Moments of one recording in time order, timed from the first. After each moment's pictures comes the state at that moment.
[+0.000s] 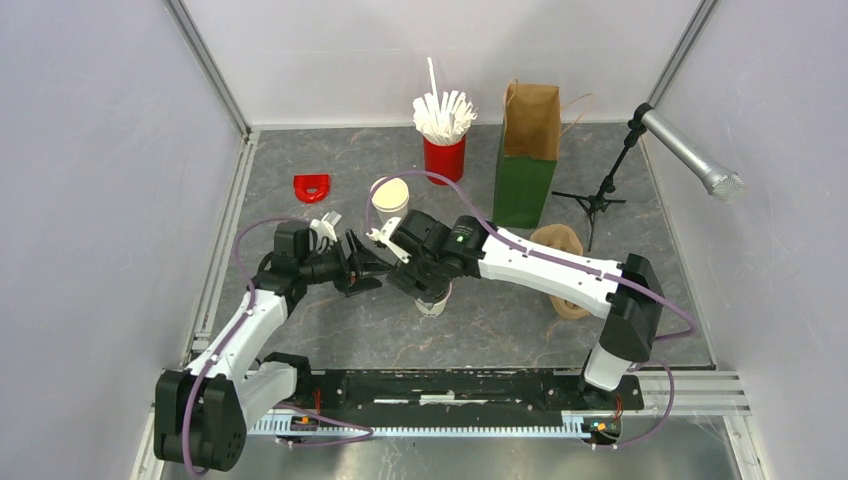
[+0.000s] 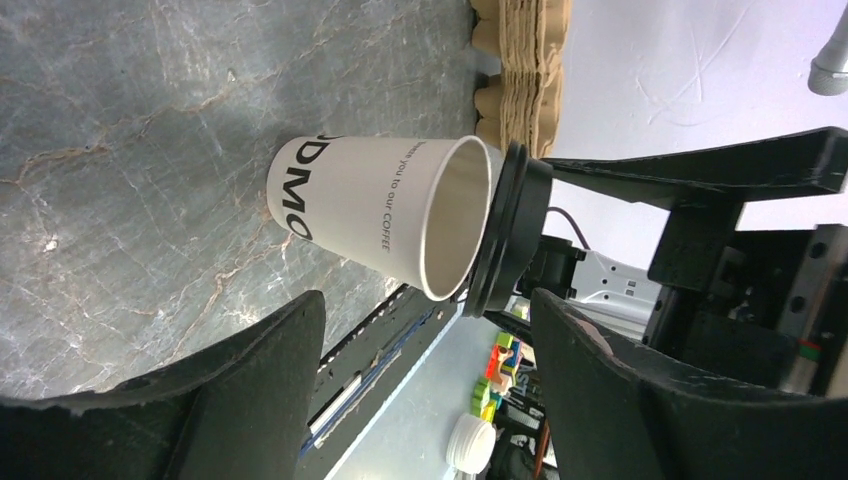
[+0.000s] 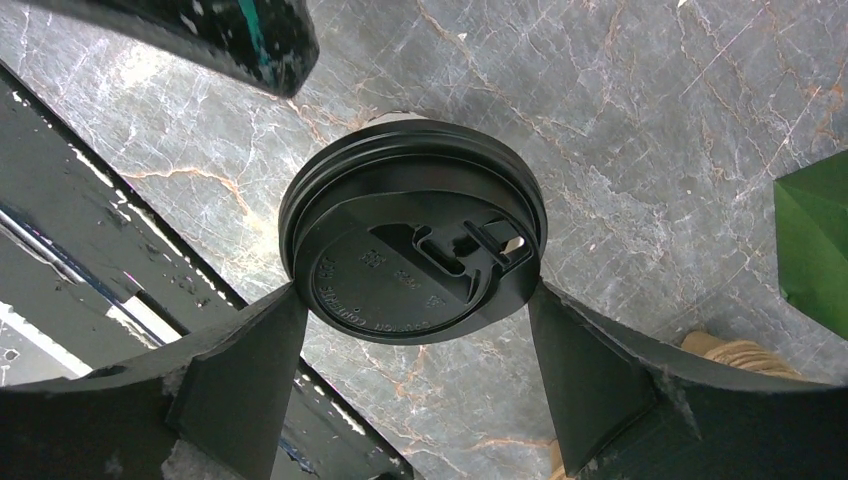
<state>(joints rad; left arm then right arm) -0.14 0.99 0.52 -0.21 0.84 -0.81 1.09 1.71 1.53 -0.93 0.14 0.03</state>
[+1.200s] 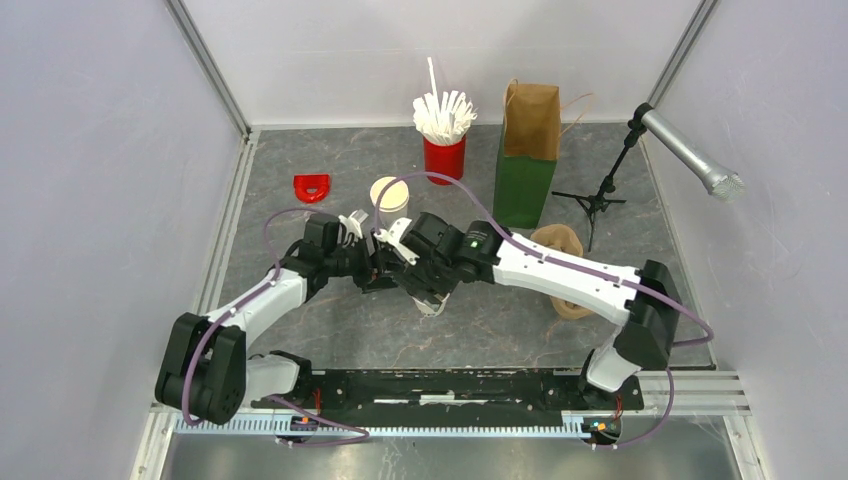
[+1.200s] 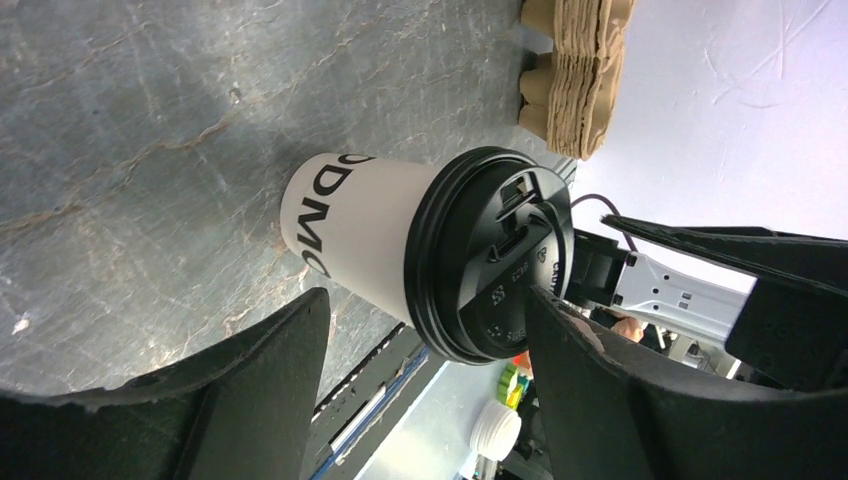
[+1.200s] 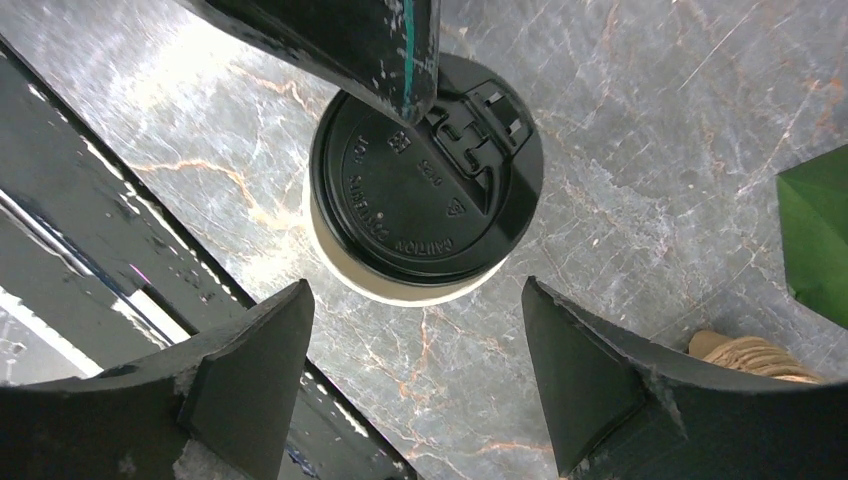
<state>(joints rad) -0.30 1.23 0.56 -0.09 0.75 -0.81 1.09 1.65 1.45 -0.90 0.13 0.03</state>
